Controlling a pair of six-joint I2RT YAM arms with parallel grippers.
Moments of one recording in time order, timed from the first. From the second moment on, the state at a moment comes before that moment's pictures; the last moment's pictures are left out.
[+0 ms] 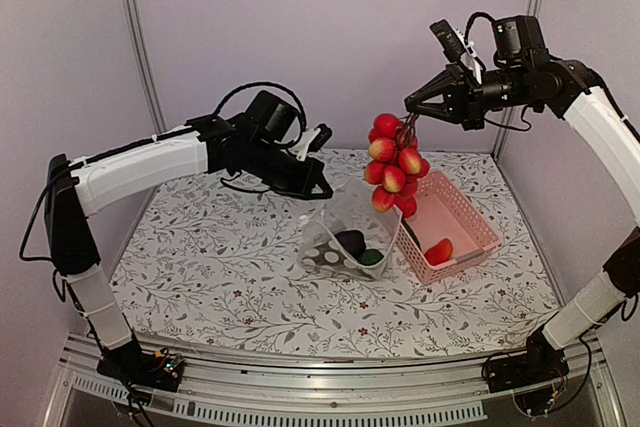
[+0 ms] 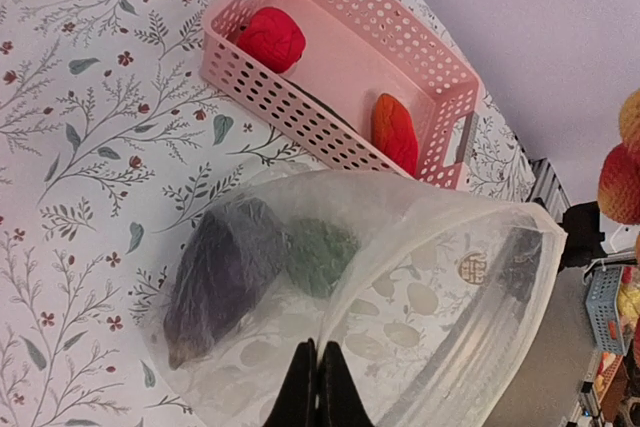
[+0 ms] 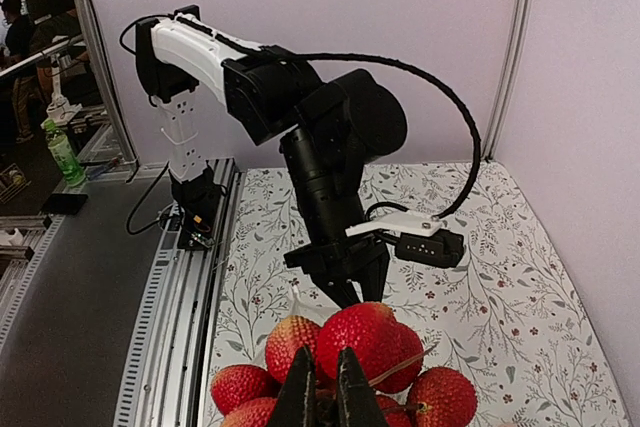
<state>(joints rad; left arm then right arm) -0.81 1.78 1.62 -0.62 0.30 -0.36 0.45 1.51 1.85 -0.85 -1.01 -0.44</state>
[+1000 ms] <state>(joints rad) -0.81 1.78 1.60 -0.57 0.30 -0.37 0.58 1.72 1.86 -0.86 -1.11 -0.49</state>
